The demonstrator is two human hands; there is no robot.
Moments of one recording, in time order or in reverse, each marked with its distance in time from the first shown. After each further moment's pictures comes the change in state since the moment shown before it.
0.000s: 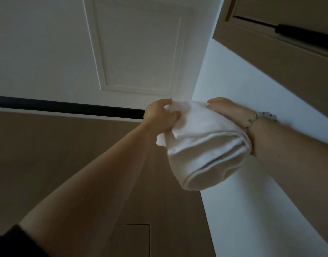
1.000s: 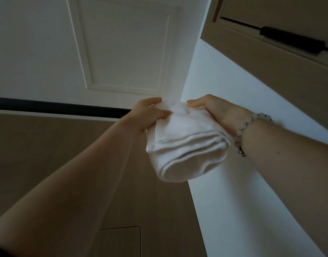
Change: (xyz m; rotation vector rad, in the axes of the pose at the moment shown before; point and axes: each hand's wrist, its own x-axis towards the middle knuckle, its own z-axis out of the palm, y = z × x) left_hand -0.002 0.001 -0.008 -0.472 -0.172 -0.084; right_hand -0.019 0.004 -0.006 0.473 -0.485 0.147
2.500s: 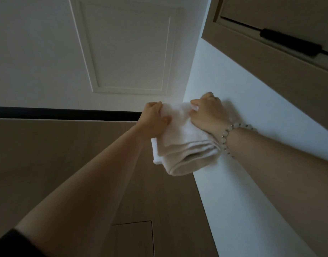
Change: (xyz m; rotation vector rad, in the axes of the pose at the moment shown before) left_hand 0.023 -0.018 -0.008 0.746 0.035 0.210; right_hand 0.020 0.014 0.020 -1.134 0.650 -0.367
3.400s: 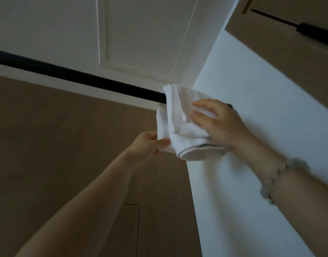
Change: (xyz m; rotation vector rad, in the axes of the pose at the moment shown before) left_hand -0.078 -0.064 0.057 -0.953 -0.182 -0.205; right_hand -0.072 -0.011 -0.011 0.371 -0.066 -0.201
